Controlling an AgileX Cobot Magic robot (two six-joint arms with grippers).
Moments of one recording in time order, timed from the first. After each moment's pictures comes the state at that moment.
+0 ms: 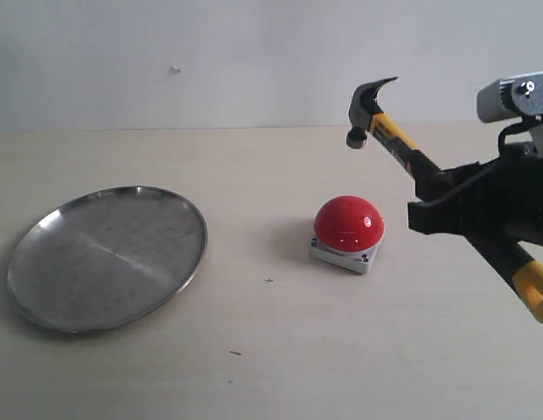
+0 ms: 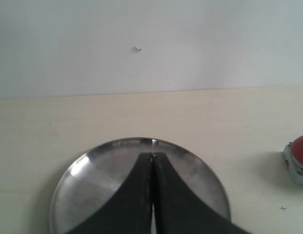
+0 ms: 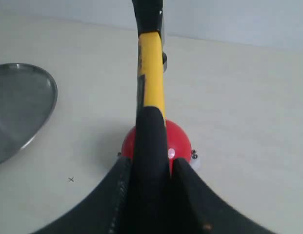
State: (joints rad) left arm -0.02 0.79 -0.21 0.78 -0.39 -0.80; right arm 0.41 1.14 -0.49 -0.10 -0.08 0.22
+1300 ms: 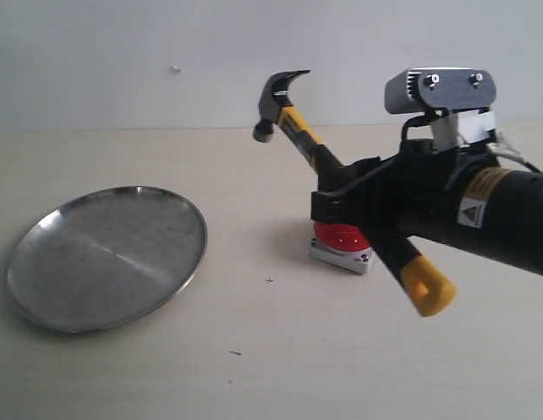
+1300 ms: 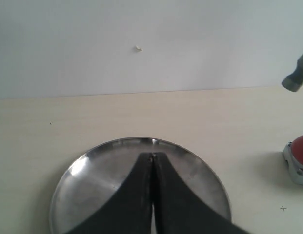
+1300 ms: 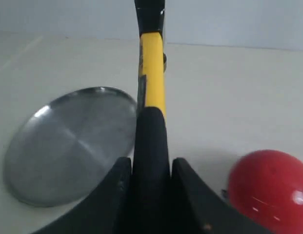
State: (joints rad) left arm -0.02 0.79 -0.21 0.78 -0.39 -0.80; right arm 0.61 1.36 -0.56 -0.11 -0.31 0.41
